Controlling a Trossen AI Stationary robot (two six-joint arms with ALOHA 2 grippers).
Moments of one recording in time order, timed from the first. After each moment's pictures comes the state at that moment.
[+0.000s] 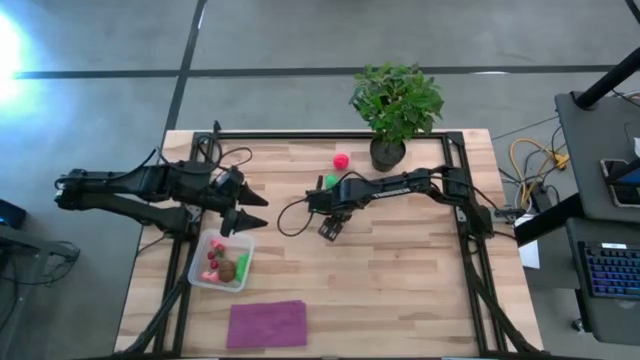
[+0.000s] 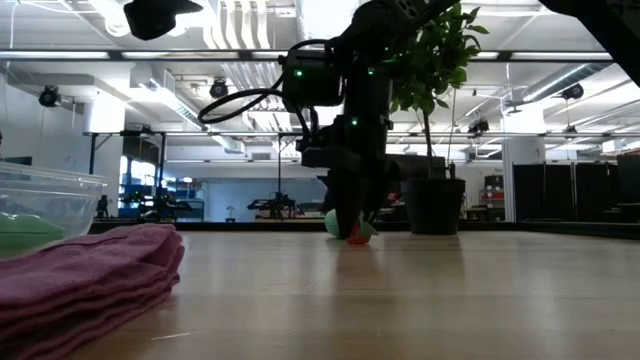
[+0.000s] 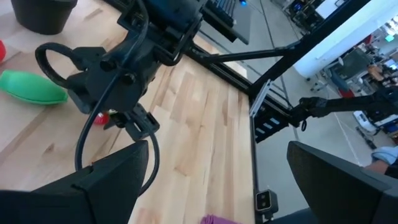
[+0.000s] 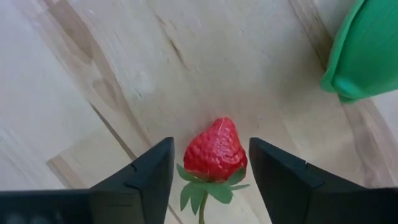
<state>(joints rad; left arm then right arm) -0.06 0.80 0.93 -0.48 0.08 -0.62 -0.06 2.14 1.60 -0.88 0.08 0.47</state>
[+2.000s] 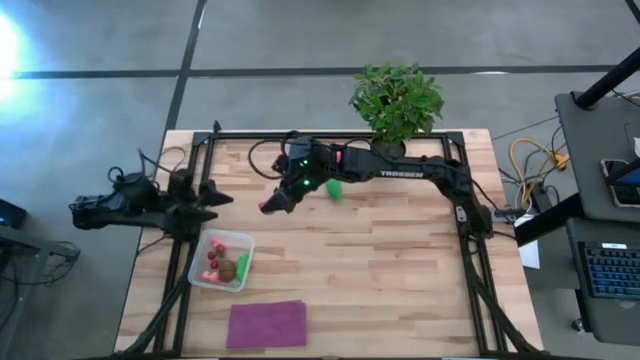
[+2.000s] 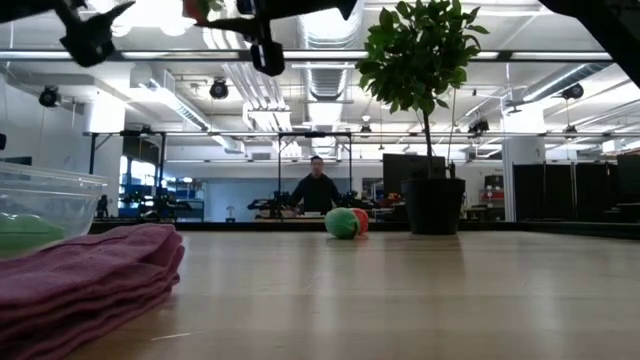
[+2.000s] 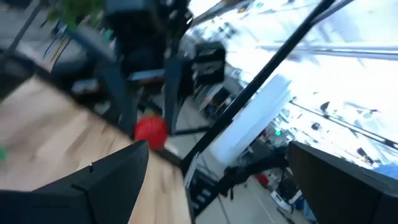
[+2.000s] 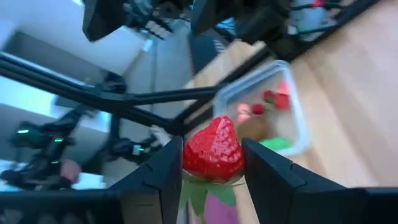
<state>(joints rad) -0.06 0.11 0.41 -0.17 0.08 -0.73 -0.11 2.12 2.04 -0.36 -0.52 0.74</state>
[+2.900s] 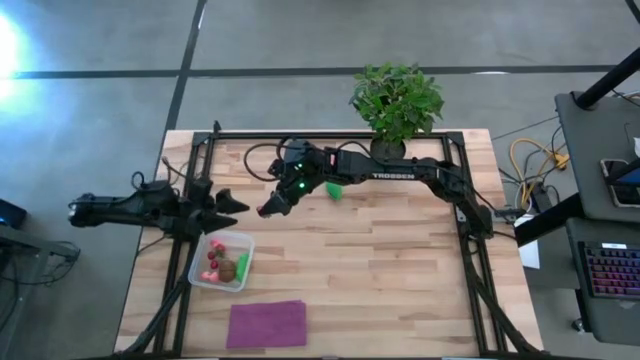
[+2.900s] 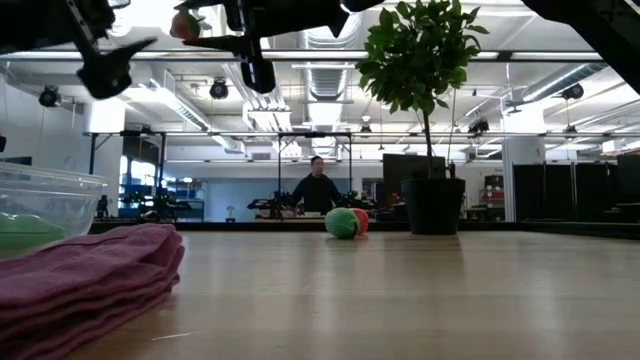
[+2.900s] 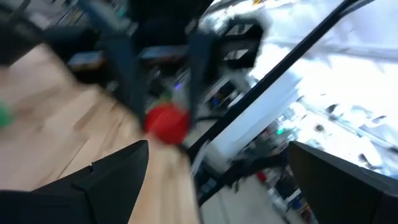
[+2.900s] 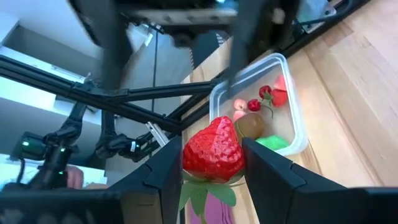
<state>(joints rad) -0.06 0.21 0.26 0.02 0.07 -0.80 -0.12 2.17 2.04 -0.31 -0.55 0.73</state>
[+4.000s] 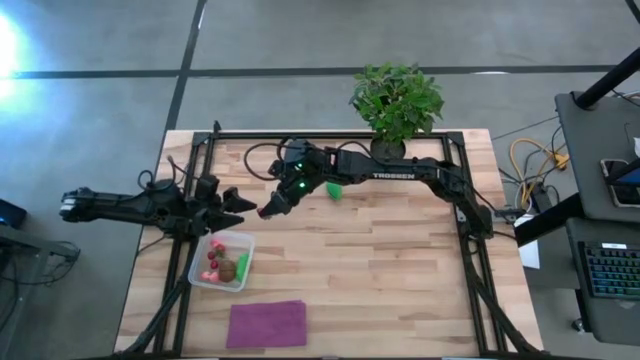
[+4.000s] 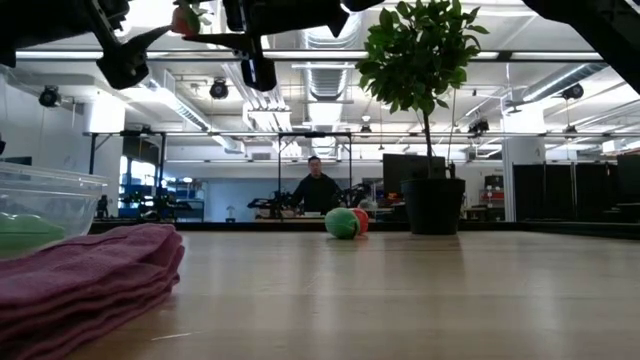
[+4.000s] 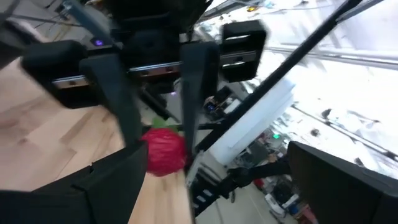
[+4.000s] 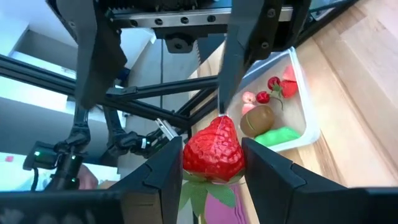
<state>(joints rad) -0.06 0.38 0.26 0.23 0.07 -0.81 -0.12 2.17 2.04 -0.31 -0.58 0.79</state>
